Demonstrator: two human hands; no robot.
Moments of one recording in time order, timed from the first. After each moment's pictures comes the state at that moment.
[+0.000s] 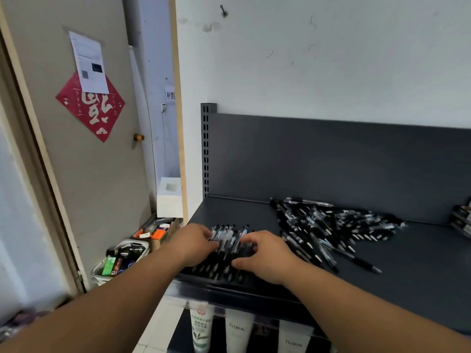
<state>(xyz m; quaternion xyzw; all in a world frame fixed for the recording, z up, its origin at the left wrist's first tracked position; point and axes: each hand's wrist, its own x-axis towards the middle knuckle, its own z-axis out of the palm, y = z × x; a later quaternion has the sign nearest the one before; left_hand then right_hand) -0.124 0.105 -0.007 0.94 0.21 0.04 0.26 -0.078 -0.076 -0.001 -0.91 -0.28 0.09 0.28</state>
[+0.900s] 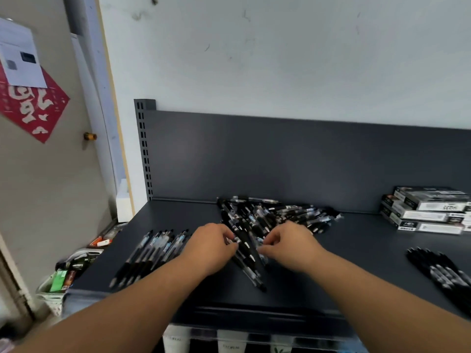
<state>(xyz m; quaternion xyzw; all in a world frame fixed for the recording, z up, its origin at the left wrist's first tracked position) -0.062 -0.041 -0.001 0.96 0.07 0.10 0.24 -0.015 -0.219 0.015 -0.96 -0.17 0.01 0.20</state>
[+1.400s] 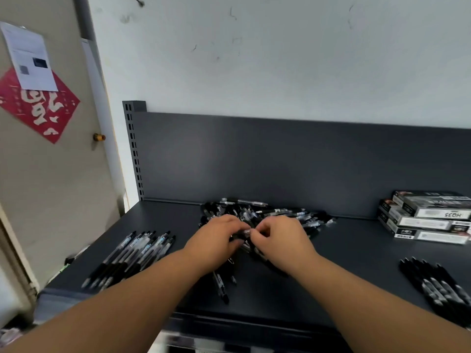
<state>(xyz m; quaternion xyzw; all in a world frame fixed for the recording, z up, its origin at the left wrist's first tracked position) -0.030 -0.079 0.003 0.97 -0.07 0.13 0.17 0.001 -0.242 0.022 -0.93 -0.23 -0.09 0.28</state>
